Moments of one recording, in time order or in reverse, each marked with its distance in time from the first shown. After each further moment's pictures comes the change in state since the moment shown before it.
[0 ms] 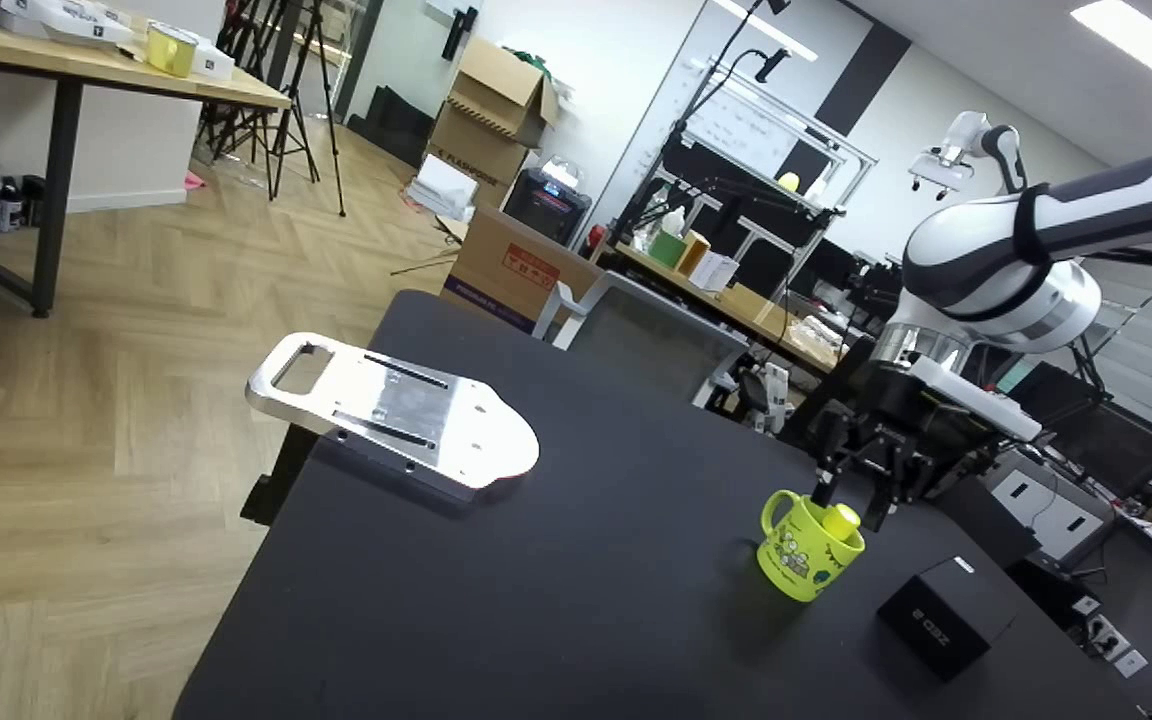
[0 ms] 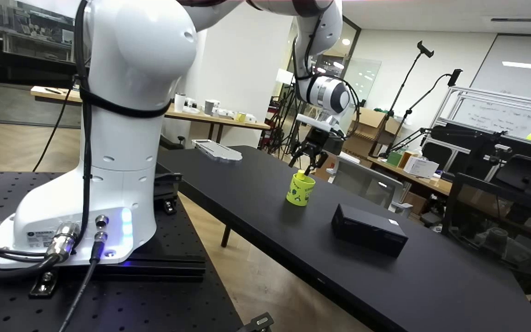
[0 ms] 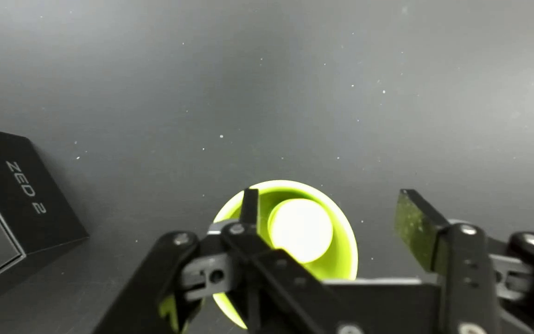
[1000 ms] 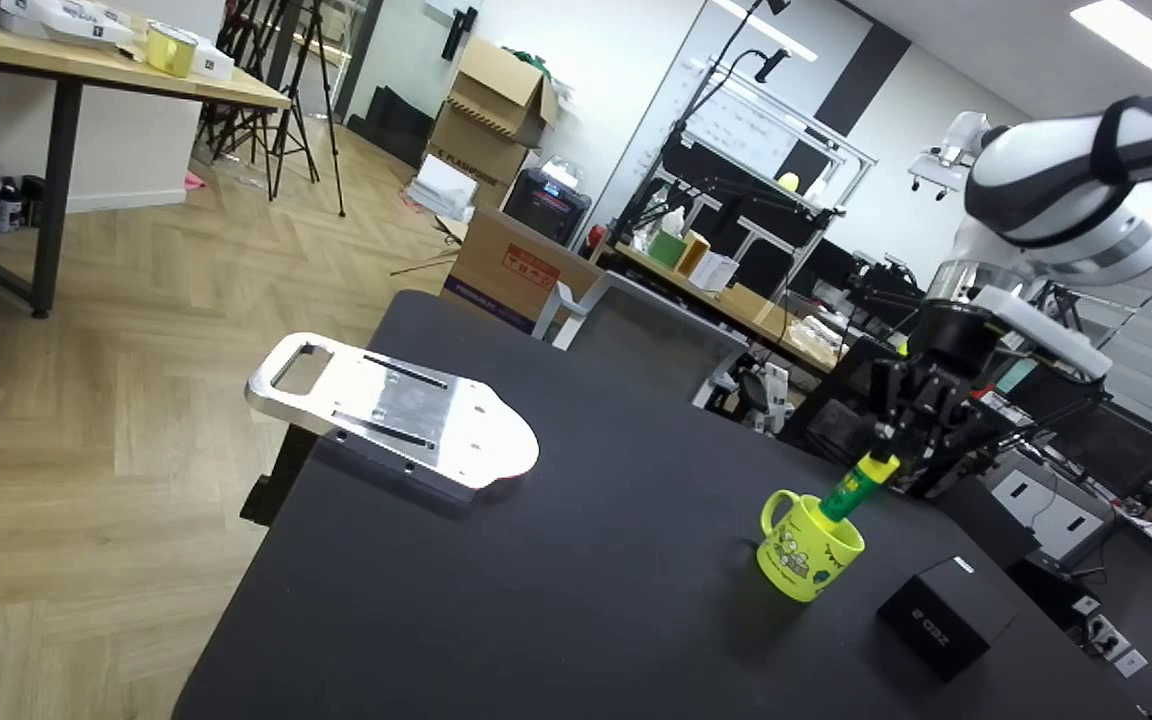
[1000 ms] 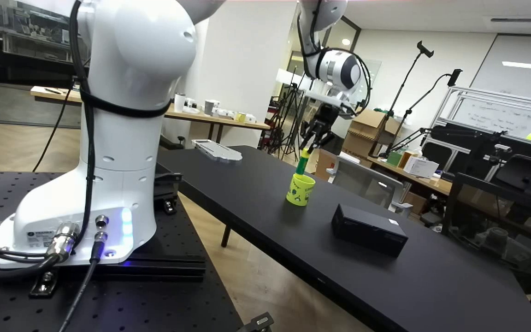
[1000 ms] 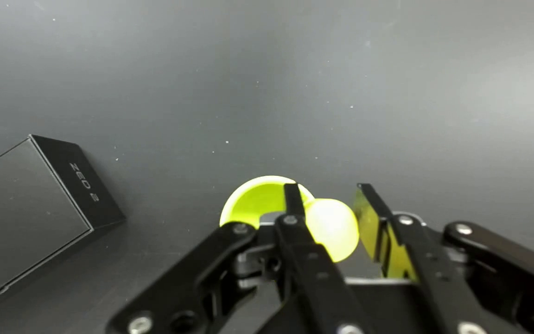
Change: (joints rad) arm -0.003 -0.122 -0.002 0.037 0.031 -0.139 -0.011
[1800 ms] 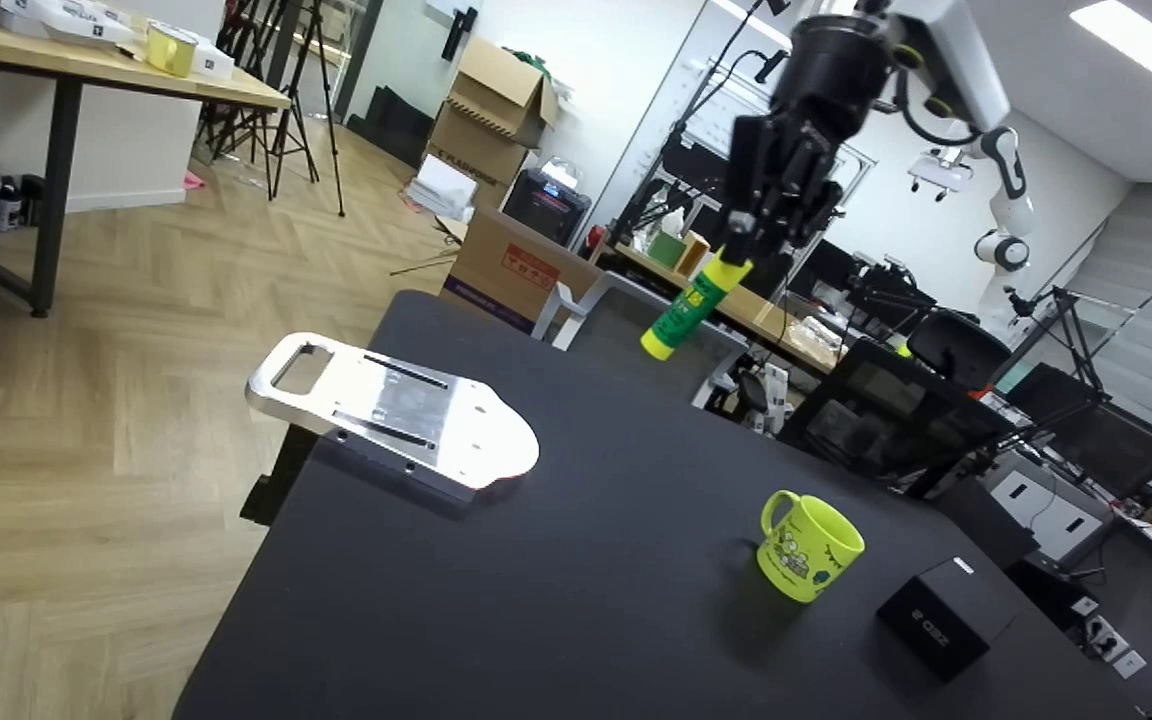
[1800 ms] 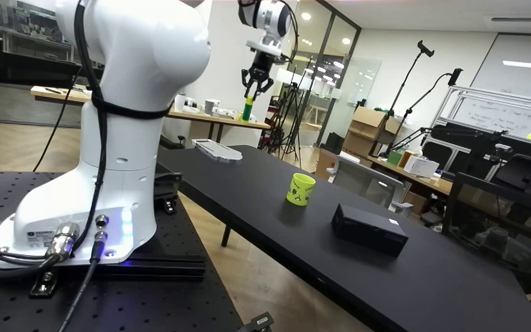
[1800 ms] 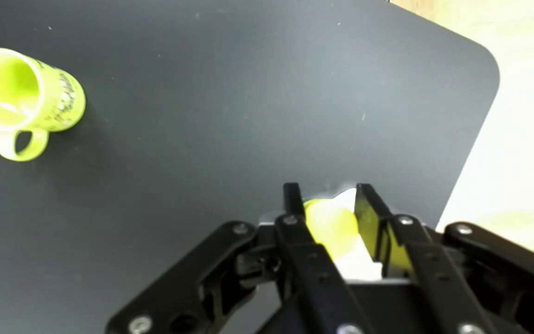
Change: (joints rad) arm 0.327 -0.092 0.198 0.097 -0.068 -0.087 -0.012
